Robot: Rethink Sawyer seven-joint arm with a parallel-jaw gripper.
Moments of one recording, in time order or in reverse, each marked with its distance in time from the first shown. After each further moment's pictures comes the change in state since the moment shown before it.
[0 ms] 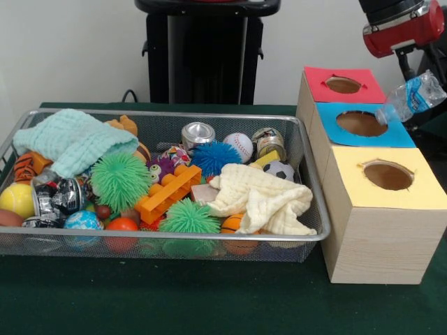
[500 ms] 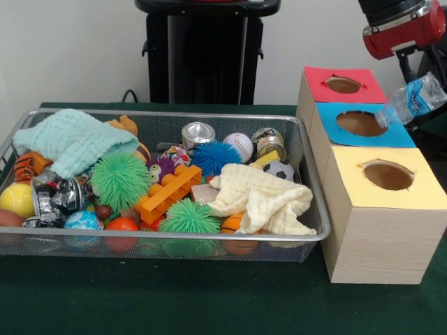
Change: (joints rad) arm -0.004 0.000 -0.003 -0.016 0.000 0.000 0.000
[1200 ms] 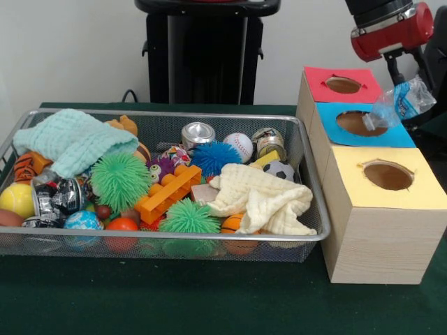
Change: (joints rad) arm -0.034 0.000 -0.003 0.000 0.000 0.000 0.000
